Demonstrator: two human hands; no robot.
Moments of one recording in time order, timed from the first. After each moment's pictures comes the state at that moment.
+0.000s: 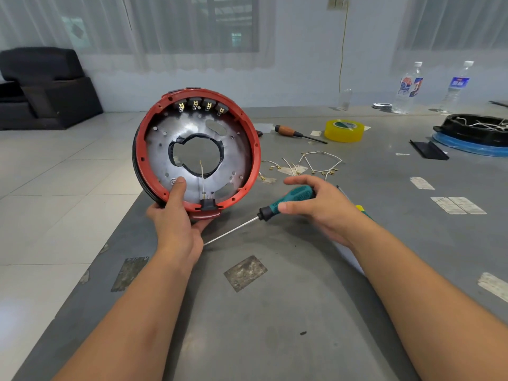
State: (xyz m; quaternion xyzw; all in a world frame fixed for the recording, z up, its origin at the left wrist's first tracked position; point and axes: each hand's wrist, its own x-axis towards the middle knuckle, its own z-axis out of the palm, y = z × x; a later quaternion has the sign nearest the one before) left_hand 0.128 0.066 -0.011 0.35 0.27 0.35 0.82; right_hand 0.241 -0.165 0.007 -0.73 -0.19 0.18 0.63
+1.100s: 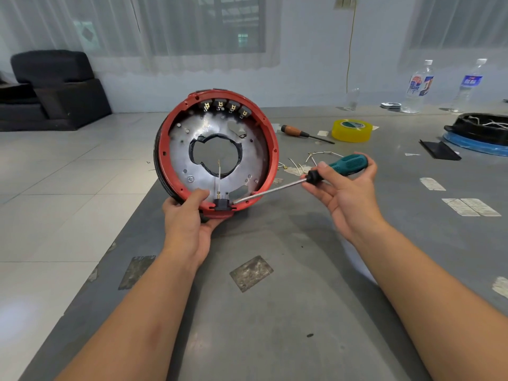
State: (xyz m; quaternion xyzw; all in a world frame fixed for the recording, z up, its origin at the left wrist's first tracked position) left_hand 0.126 0.066 -0.013 0.40 0.20 0.31 0.84; right_hand 0.243 -0.163 0.017 -0.45 -0.11 0.05 0.88
